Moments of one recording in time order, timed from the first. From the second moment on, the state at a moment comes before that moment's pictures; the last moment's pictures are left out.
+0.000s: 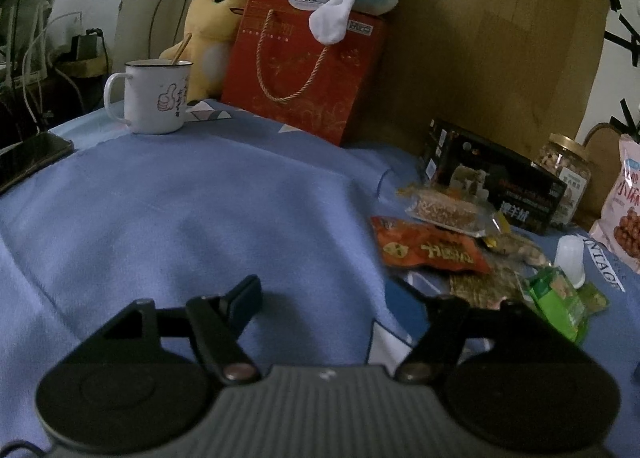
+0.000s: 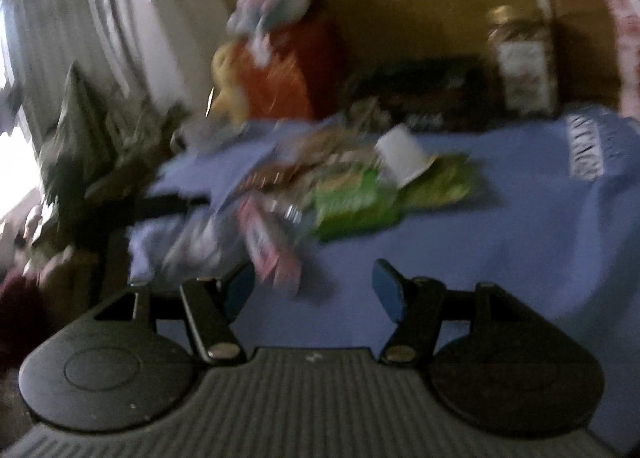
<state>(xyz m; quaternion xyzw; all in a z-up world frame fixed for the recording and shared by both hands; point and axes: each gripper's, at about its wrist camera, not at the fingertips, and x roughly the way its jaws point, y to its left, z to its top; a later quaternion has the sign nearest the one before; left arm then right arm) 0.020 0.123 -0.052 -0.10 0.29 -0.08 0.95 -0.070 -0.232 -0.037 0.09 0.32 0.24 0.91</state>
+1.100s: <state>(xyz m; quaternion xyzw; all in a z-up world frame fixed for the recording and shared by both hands) 0.014 0.052 -0.040 -0.09 0.33 -0.26 0.90 -0.043 -0.183 -0.047 0.03 0.36 0.25 0.90</state>
